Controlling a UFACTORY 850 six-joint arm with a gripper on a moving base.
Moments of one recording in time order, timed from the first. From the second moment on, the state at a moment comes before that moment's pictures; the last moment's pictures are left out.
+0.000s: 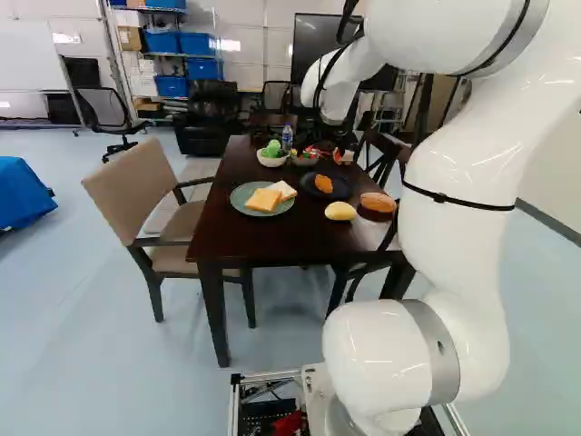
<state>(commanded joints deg) -3.3 -14.8 -69.4 -2.2 -22.7 0.0</state>
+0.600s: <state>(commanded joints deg) -2.7 -9.6 -58.4 -1.8 -10.3 0.0</state>
